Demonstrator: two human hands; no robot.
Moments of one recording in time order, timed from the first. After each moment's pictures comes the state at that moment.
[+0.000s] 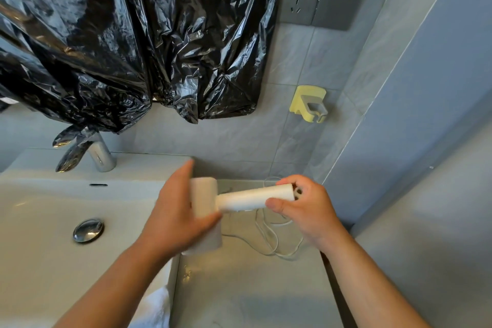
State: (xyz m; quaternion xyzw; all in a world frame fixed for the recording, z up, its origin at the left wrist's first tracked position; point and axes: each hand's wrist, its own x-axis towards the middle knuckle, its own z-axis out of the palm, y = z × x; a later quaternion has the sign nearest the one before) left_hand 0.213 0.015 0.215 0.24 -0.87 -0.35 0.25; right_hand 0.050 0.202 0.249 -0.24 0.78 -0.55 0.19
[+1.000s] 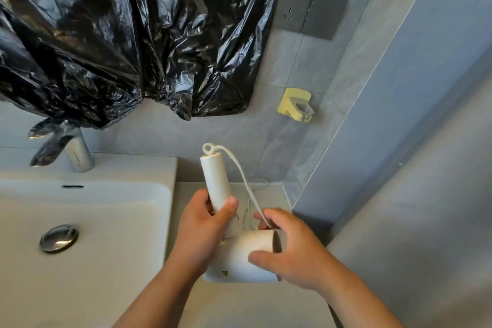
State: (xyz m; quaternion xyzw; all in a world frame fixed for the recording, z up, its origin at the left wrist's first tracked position) left_hand 0.208 0.069 0.196 0.25 -0.66 -0.66 0.27; right_hand 0.122 0.224 0.230 -0.36 0.85 -0.33 0.20
